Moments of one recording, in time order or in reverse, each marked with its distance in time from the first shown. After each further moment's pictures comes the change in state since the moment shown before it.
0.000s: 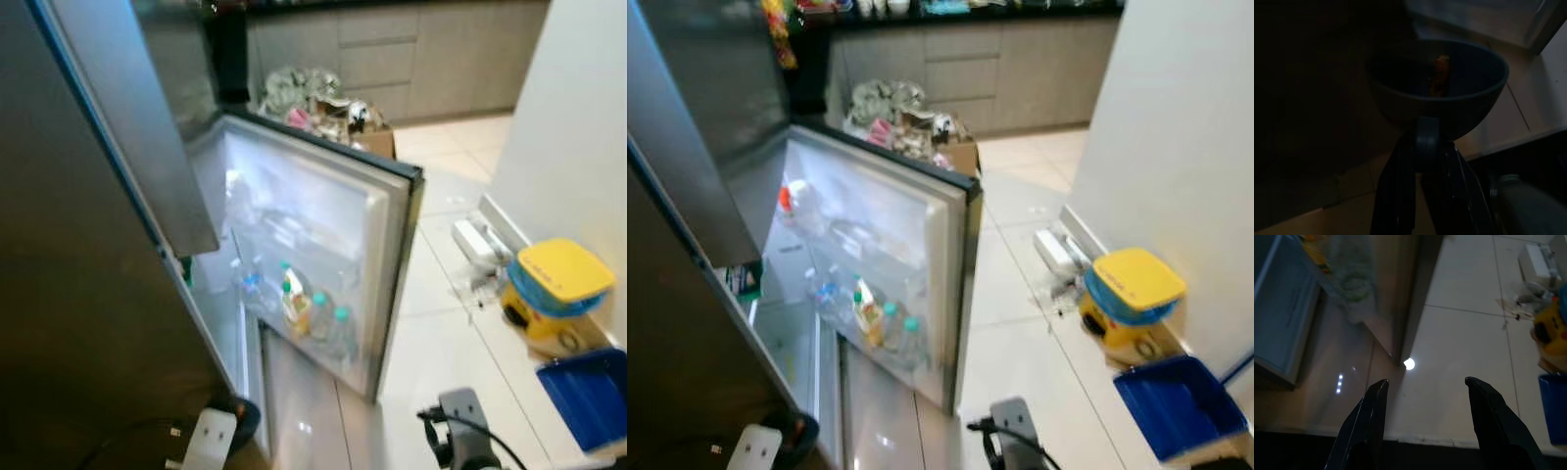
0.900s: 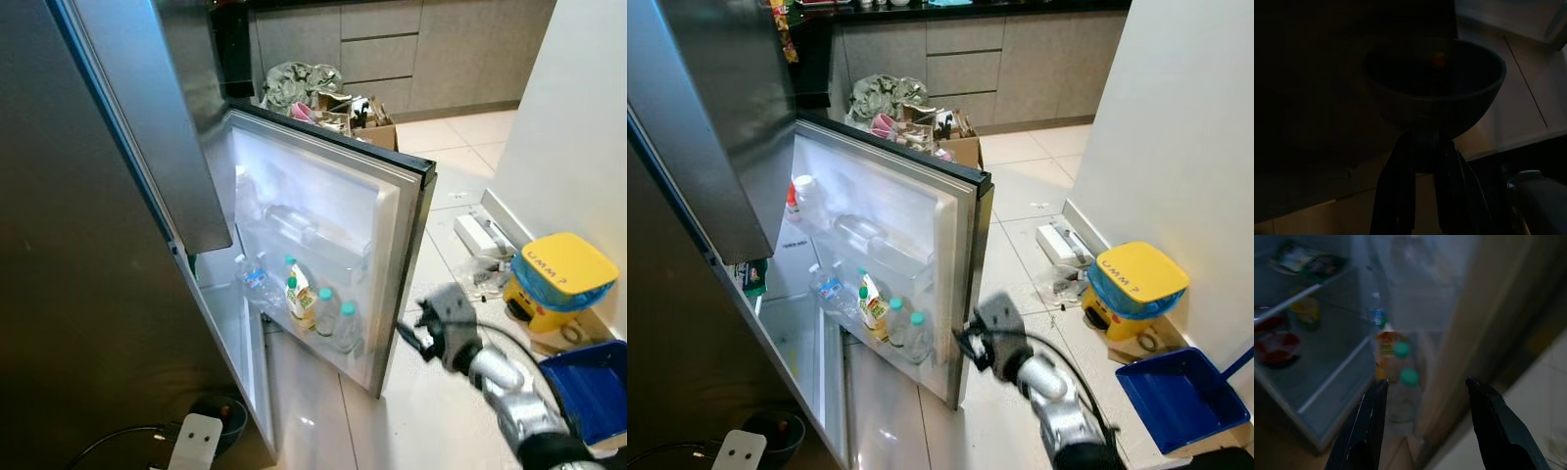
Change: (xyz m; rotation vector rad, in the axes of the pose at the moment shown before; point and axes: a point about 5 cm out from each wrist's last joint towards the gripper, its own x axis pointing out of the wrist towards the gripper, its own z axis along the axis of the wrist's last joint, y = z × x) left arm -0.004 0.015 0.002 -0.014 -0.018 0.056; right arm 0.045 -0.042 0.158 -0.181 -0.361 0.364
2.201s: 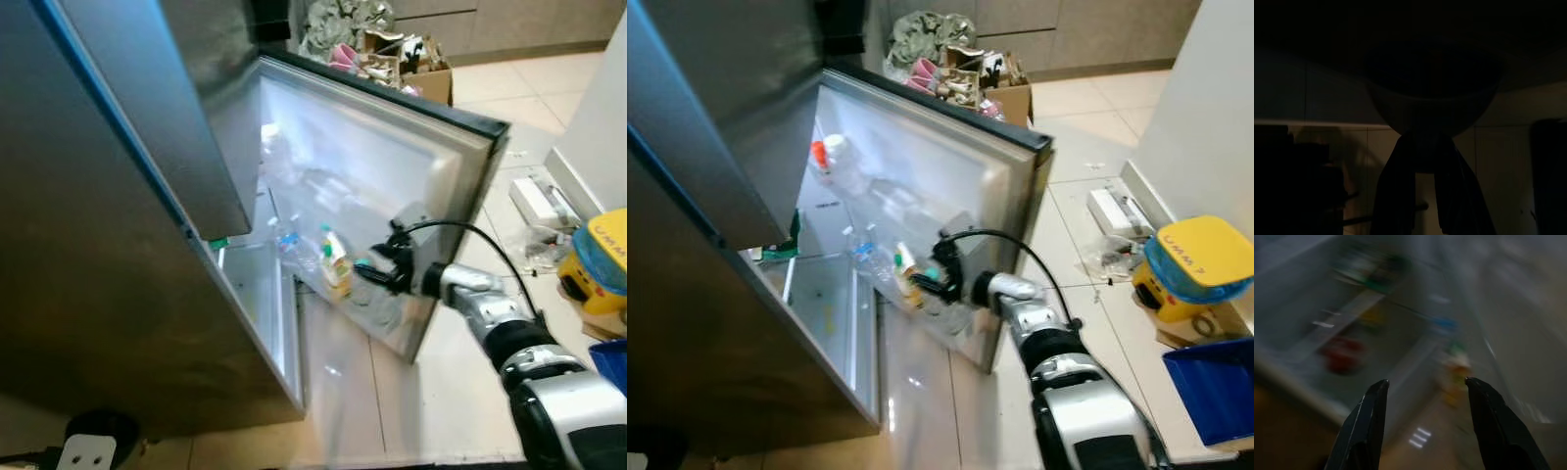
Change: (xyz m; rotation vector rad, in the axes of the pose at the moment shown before) left arm -0.066 0.094 -0.011 0.044 0.076 0.288; right arm 0.033 -0.052 0.064 0.045 0.073 0.000
